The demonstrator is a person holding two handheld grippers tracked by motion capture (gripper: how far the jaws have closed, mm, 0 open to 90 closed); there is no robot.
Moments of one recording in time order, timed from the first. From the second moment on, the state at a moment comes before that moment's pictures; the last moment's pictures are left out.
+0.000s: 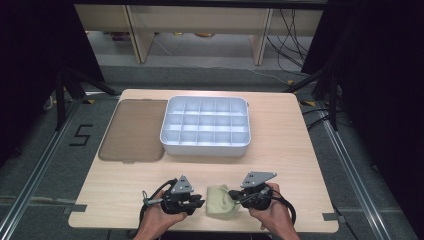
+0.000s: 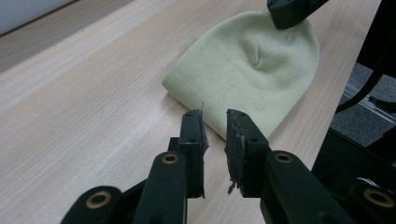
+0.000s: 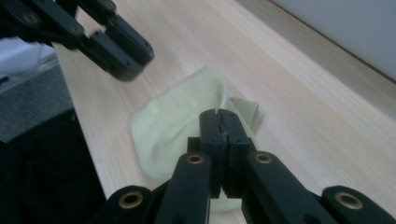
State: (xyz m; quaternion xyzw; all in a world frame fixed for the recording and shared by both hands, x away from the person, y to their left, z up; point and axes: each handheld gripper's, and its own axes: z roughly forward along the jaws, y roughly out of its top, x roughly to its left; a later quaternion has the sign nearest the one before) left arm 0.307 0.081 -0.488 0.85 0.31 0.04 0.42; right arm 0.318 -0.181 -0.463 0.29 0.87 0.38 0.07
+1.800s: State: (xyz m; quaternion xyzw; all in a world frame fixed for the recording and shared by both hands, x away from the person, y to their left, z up) left arm 0.345 0.039 -0.504 0.88 0.28 0.07 0.38; right arm 0.350 -0.173 -0.493 0.27 0.90 0.33 0.08
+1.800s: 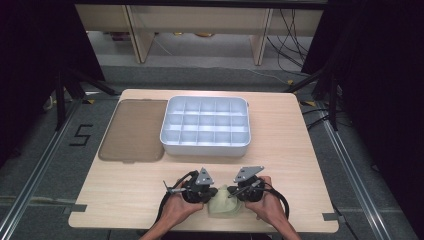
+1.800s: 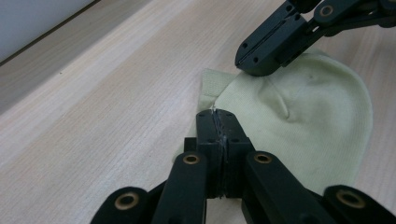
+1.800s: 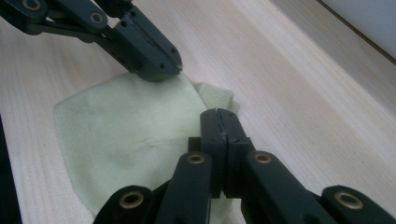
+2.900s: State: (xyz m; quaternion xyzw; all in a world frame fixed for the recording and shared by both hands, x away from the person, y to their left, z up) left arm 0.314 0.067 -0.489 0.83 0.36 0.00 0.44; right arm 0.318 -0.192 -0.478 0.26 0.89 0.36 0.07
